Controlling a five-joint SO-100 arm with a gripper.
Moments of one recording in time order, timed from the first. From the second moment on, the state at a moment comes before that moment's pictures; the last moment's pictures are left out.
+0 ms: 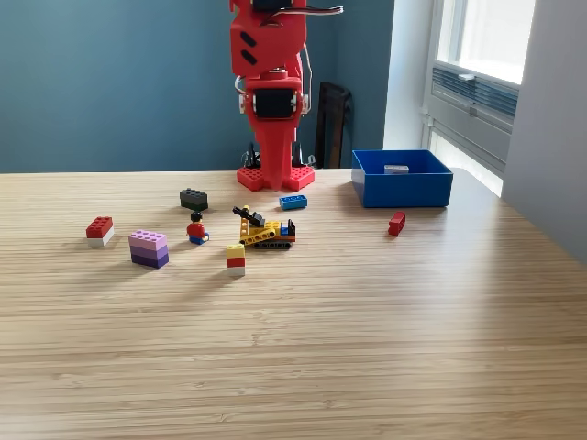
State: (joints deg) arm 3.8 93.0 87.3 82.1 3.5
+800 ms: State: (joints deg) arm 23.4 93.5 94.6 81.3 1.1
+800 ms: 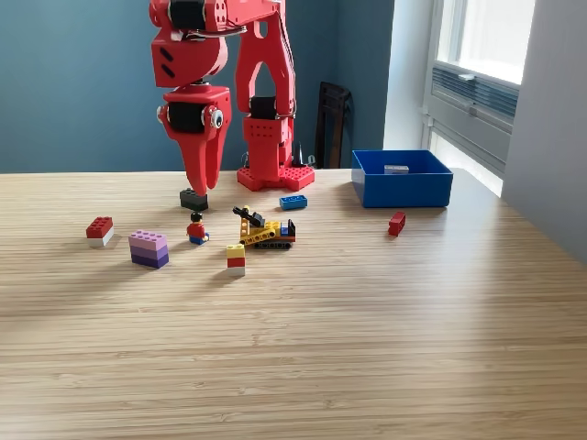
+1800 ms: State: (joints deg) arm 45.0 123.0 129.3 72.1 -14.6
